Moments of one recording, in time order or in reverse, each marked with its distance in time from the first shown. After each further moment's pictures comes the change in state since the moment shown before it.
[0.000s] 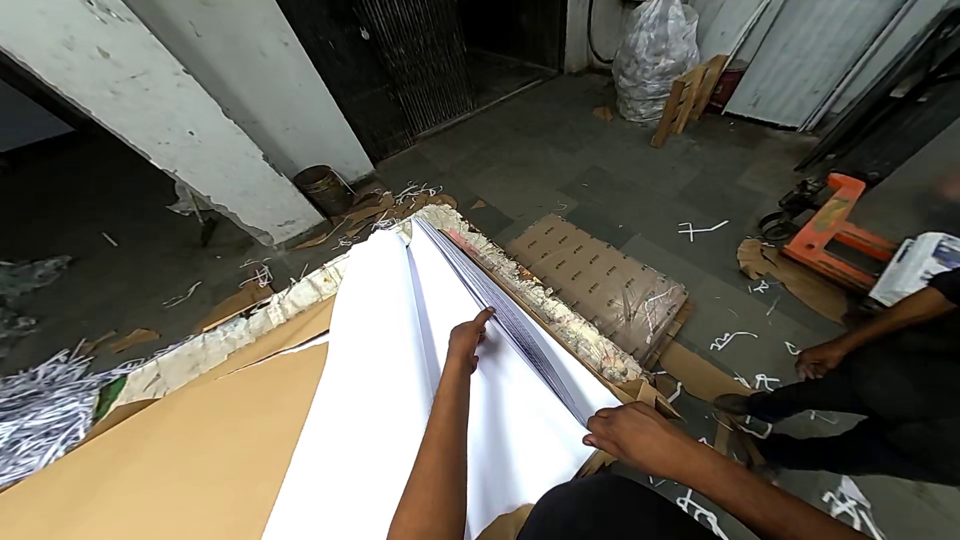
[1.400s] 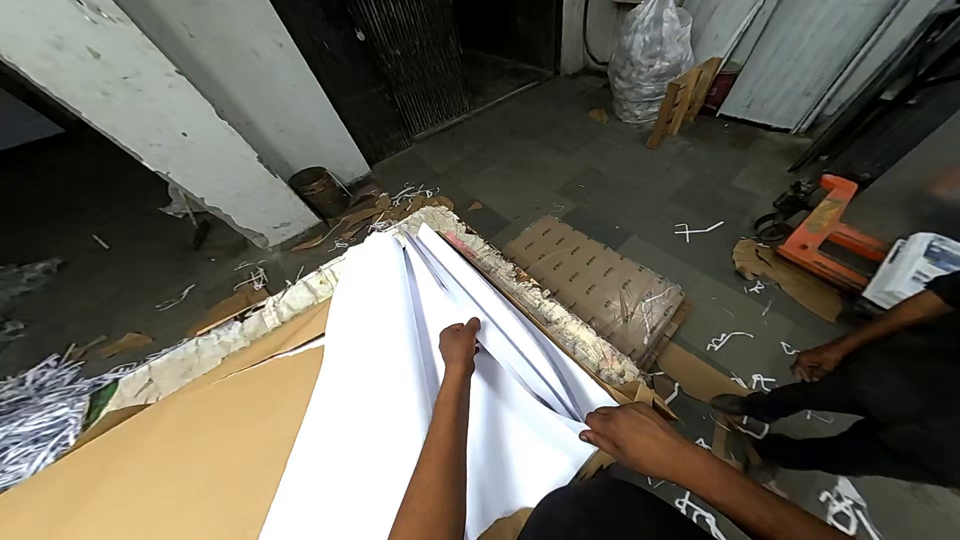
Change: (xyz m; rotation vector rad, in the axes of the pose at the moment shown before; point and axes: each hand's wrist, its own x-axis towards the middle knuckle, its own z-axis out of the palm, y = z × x) left_hand -0.003 -0.011 0.002 -0.009 0.149 0.187; right_hand 0.002 -0.003 -0.006 0.027 -0.004 0.128
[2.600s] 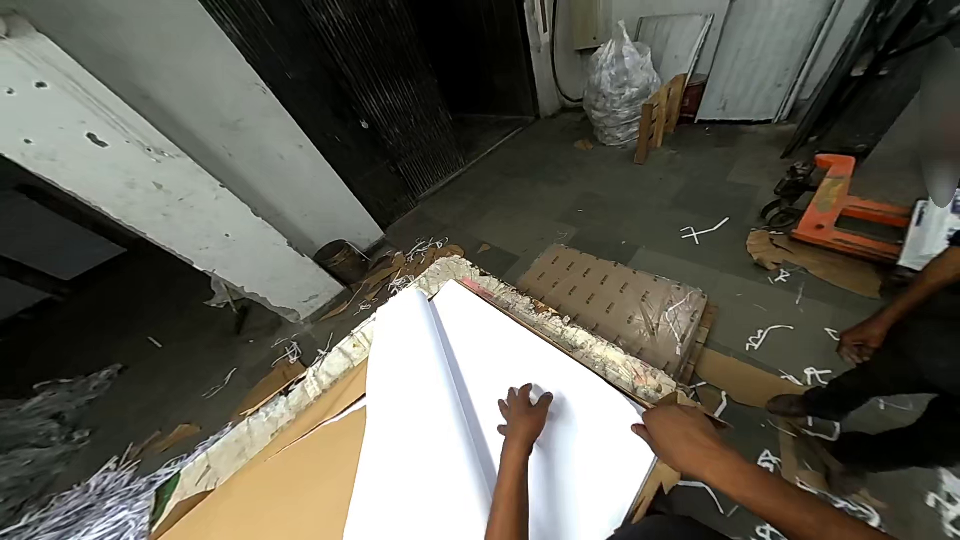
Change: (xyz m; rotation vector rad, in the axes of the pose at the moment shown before) left_hand -0.038 -0.051 -0.003 0.654 -0.329 0.189; right_hand 0.022 -0.024 -0.019 0.019 -0.191 0.679
